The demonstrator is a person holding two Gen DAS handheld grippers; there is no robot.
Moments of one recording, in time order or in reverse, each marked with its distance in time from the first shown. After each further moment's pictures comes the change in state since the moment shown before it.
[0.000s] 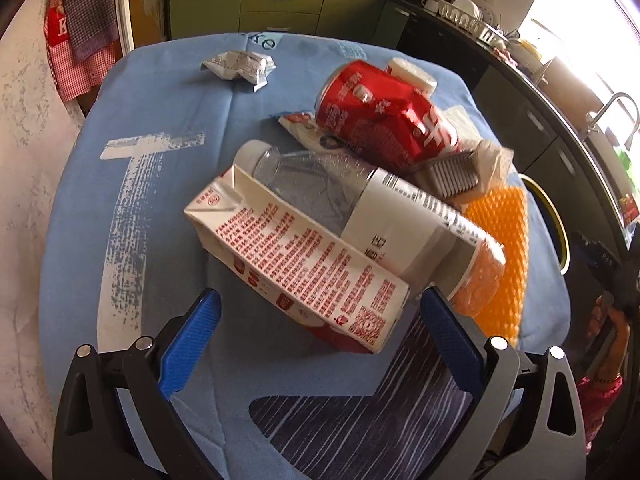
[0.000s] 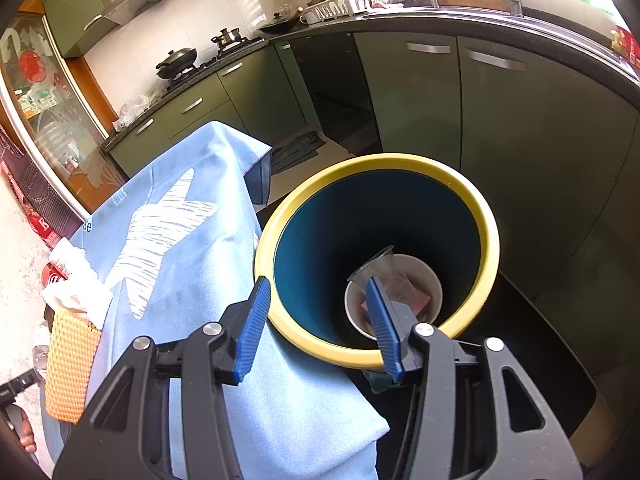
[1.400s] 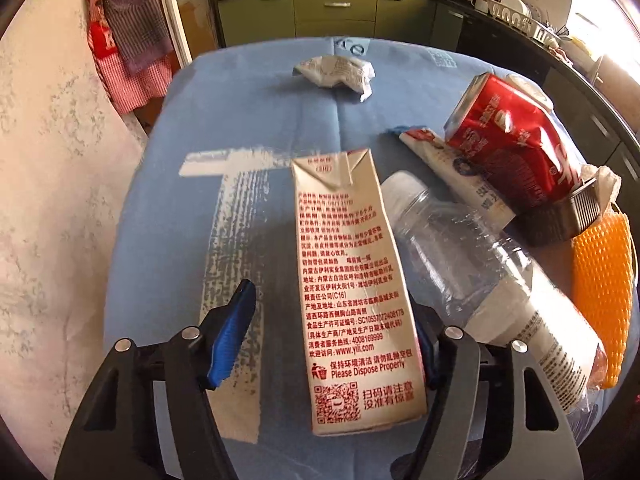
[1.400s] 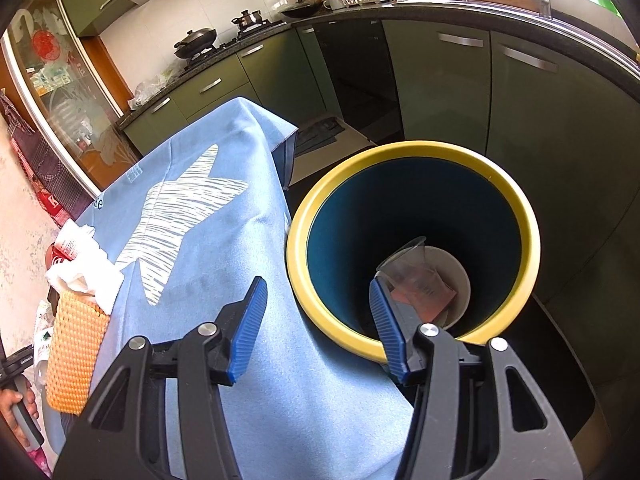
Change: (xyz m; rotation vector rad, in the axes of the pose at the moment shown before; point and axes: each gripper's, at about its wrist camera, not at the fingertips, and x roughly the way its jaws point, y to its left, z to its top) left arm 0.033 0.063 0.029 -0.007 -0.030 0.224; right arm 0.018 0.027 -0.002 -0.056 0.054 0.038
